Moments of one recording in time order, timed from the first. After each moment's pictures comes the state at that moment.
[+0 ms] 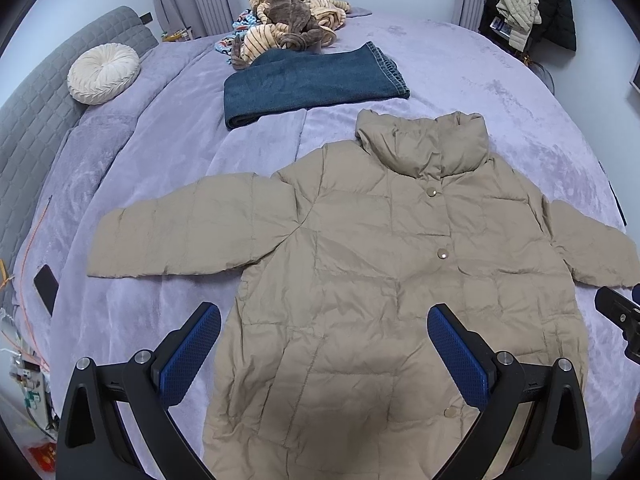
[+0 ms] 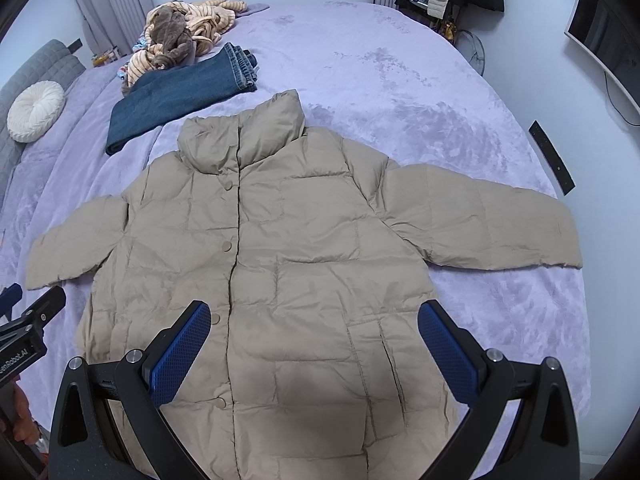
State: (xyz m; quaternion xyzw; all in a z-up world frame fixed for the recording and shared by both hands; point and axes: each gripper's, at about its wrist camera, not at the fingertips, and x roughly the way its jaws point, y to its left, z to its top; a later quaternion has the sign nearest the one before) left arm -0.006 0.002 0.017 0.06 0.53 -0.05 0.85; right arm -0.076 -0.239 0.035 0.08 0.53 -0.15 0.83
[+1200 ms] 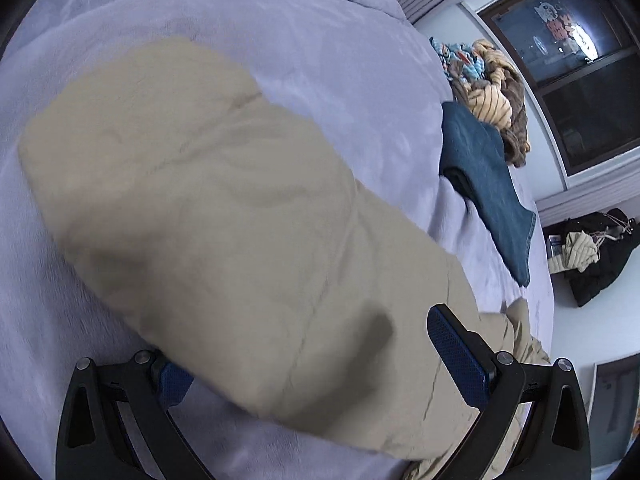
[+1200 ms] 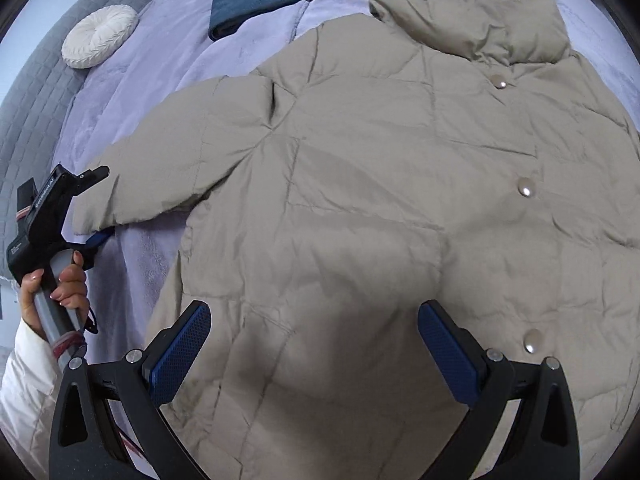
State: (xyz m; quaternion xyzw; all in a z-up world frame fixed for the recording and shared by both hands) left arm 0.158 0.344 -0.174 -0.36 0.49 0.02 0.80; right arm 0.034 -0.042 -0.120 0.14 0.61 0.03 0.78
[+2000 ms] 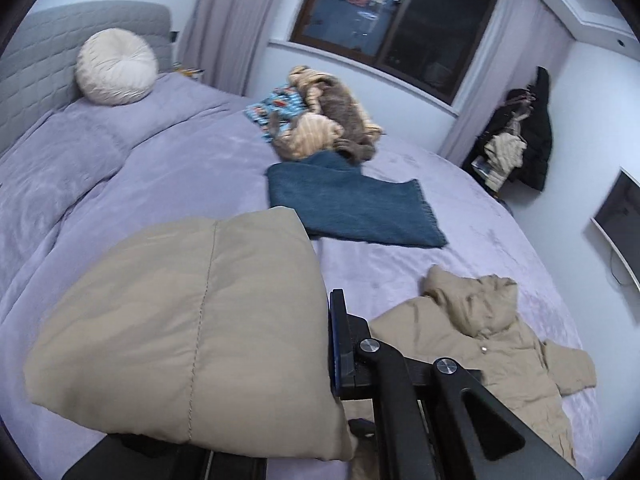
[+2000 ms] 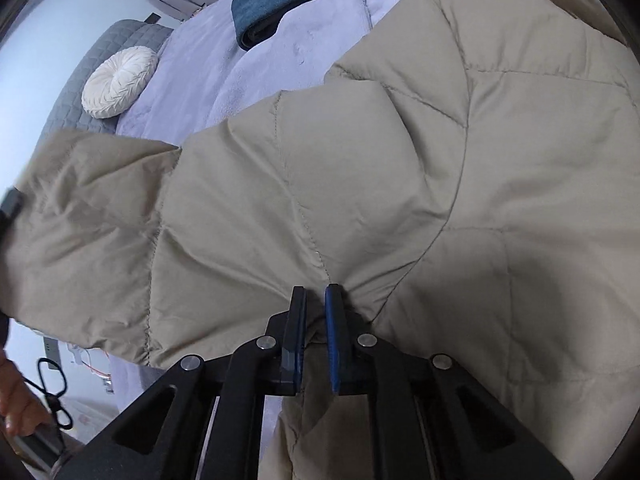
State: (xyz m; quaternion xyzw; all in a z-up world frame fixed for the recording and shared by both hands) left arm 0.142 0.232 -0.007 -0.12 0.35 -0.17 0.91; right arm 0.117 0.024 -0.190 0.27 0.57 0.09 0.77
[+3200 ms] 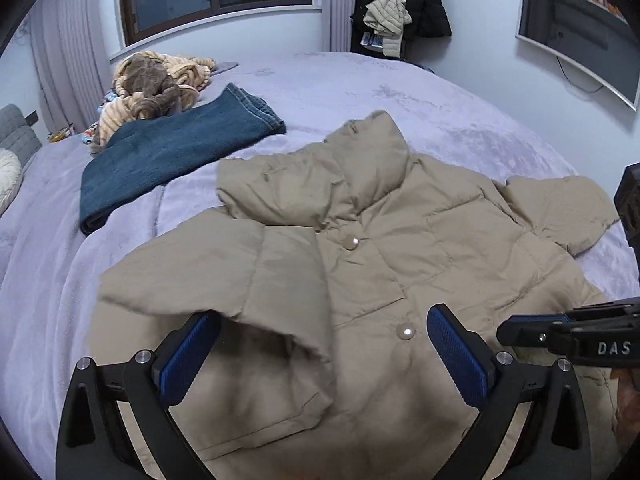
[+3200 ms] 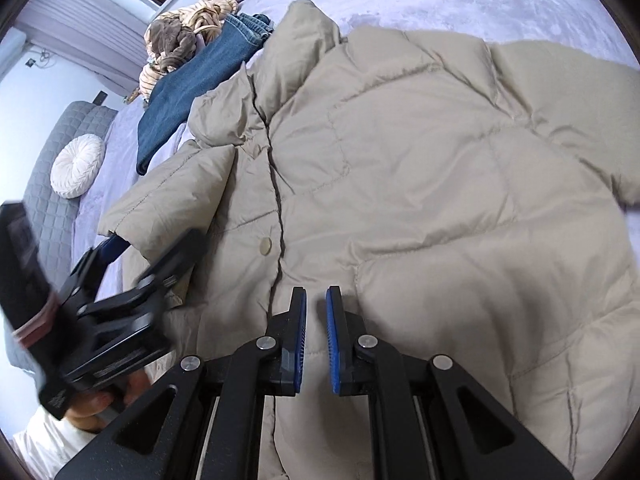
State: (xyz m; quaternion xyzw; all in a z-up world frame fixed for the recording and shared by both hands) left arm 0.070 -0.054 -0.077 0.11 0.40 -0.27 0.87; right arm -0.048 -0.249 -0.110 0.27 0.51 -0.04 0.81
